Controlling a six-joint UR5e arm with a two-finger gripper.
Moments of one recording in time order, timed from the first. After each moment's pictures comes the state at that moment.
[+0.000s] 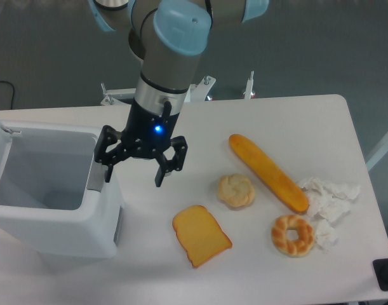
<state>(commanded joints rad) 2.41 -1.76 -1.48 -1.10 1.11 0.20</state>
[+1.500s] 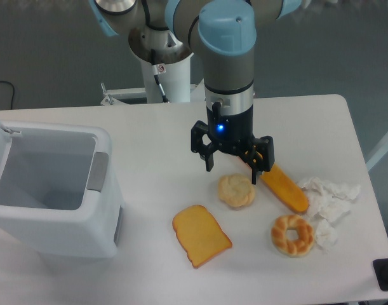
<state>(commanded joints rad) 2.48 -1.79 -1.49 -1.09 1.52 0.94</state>
